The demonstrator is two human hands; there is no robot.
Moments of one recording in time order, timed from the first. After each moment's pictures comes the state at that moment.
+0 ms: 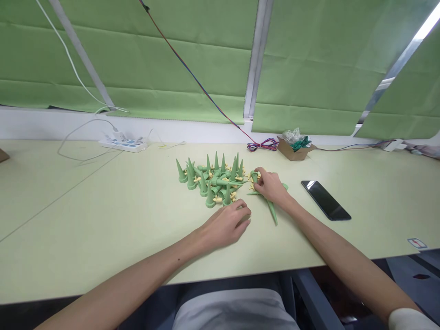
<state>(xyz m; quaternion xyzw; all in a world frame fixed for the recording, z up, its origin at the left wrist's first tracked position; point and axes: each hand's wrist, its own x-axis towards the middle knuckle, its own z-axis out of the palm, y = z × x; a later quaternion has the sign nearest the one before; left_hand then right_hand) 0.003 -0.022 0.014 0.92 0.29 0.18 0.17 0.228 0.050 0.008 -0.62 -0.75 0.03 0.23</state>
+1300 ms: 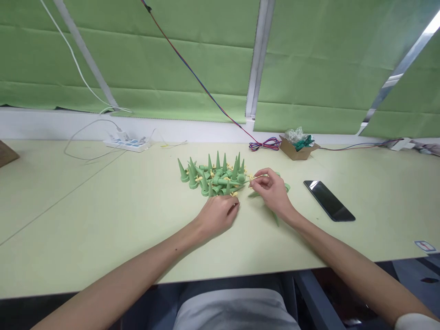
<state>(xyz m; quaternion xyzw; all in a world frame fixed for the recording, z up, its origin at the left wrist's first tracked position) -0.009 -0.002 0.014 0.90 0.38 0.21 0.09 0.198 0.009 0.014 -0.47 -0.62 0.31 0.55</state>
